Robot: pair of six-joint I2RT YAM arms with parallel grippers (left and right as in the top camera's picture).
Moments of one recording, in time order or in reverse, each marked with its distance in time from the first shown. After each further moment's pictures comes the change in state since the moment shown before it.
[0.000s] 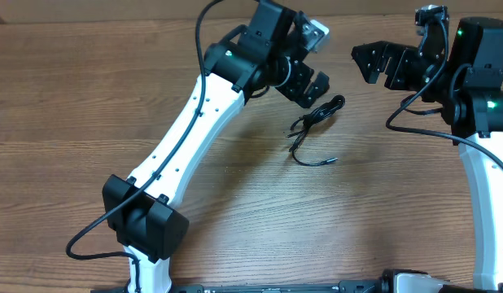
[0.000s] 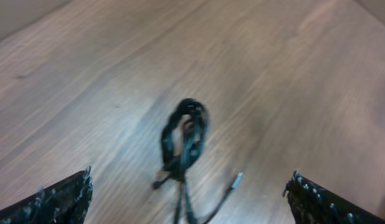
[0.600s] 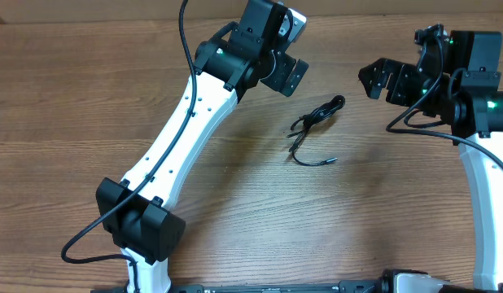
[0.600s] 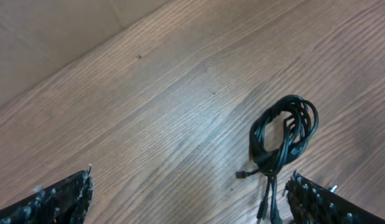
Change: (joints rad) left arm 0.016 -0.019 0.000 -0.016 -0.331 0.000; right arm 0.000 0.000 0.000 -0.211 0.148 0.003
